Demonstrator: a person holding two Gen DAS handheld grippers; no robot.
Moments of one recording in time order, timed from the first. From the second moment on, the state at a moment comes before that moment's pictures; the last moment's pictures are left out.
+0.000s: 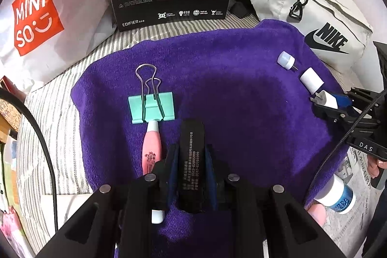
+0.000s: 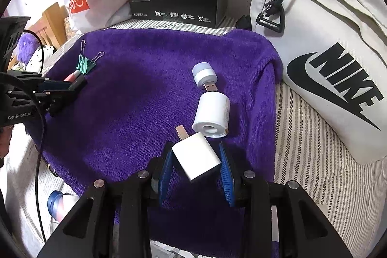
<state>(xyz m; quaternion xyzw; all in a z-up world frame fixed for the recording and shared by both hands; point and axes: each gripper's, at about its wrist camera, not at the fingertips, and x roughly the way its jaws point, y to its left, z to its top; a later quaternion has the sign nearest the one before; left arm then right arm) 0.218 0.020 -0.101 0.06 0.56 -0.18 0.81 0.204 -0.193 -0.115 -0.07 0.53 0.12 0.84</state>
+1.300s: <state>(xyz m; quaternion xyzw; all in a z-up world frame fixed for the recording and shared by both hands) 0.091 0.051 -0.074 0.01 0.56 -0.16 0.81 0.098 -0.148 -0.104 -0.07 0.54 0.20 0.81</state>
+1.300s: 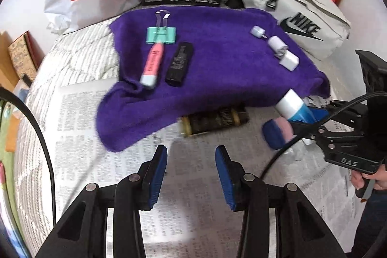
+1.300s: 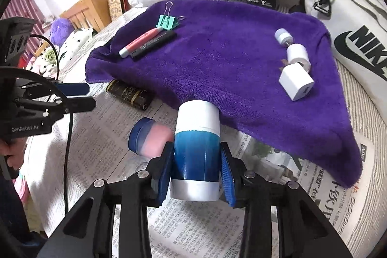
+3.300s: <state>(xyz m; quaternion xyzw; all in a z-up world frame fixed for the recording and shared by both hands) 0.102 -0.056 -0.090 0.09 0.56 -0.24 0.79 0.048 -0.262 -0.100 0.04 0.54 0.11 0.83</state>
